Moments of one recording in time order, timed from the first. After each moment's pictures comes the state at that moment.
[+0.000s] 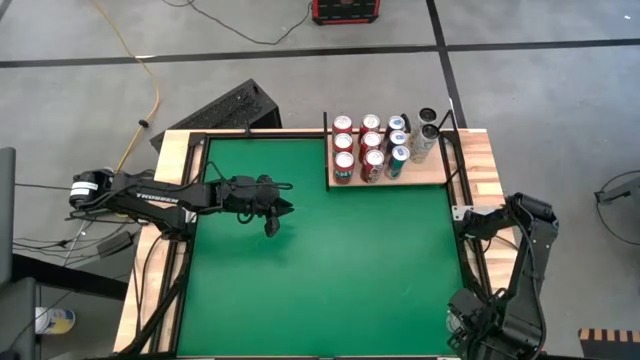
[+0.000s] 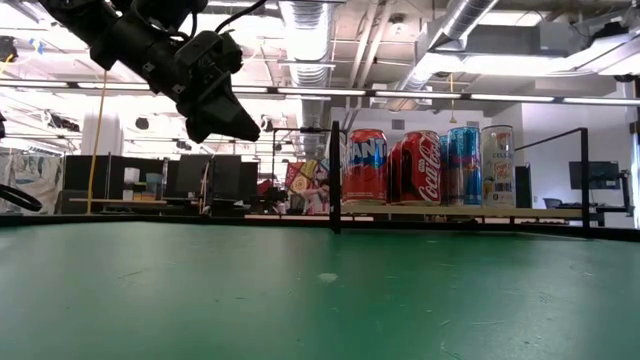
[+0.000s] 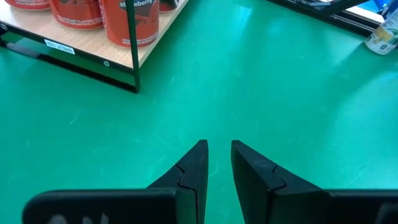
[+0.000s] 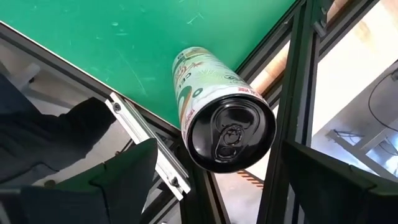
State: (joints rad) left arm 0.11 1.18 0.56 0.17 -0.06 -0.28; right arm 1.14 1.74 1.66 -1.57 -0.20 2.01
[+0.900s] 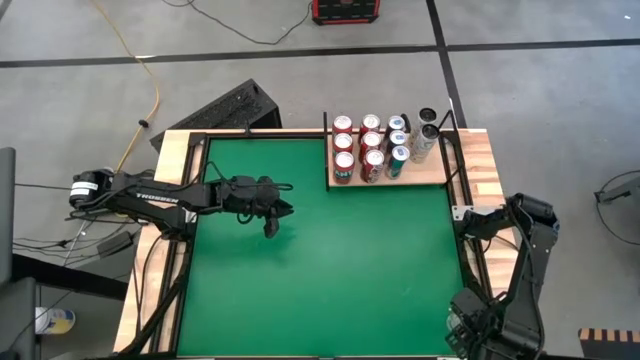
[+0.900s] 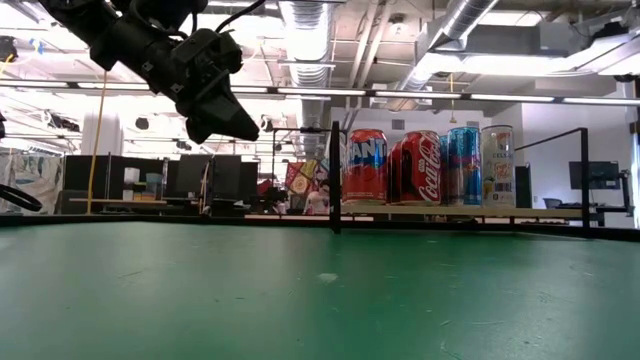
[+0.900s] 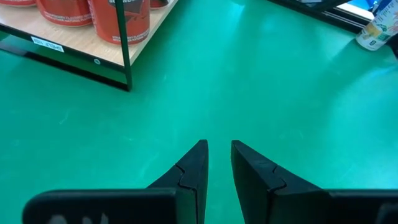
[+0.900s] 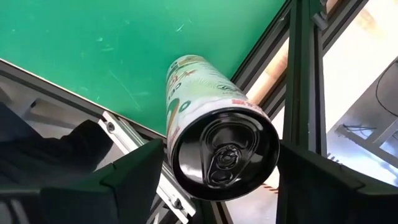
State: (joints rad) left arm 0.11 1.18 0.56 0.17 -0.03 -0.28; right arm 1.16 1.74 1.58 -1.50 -0.18 2.13
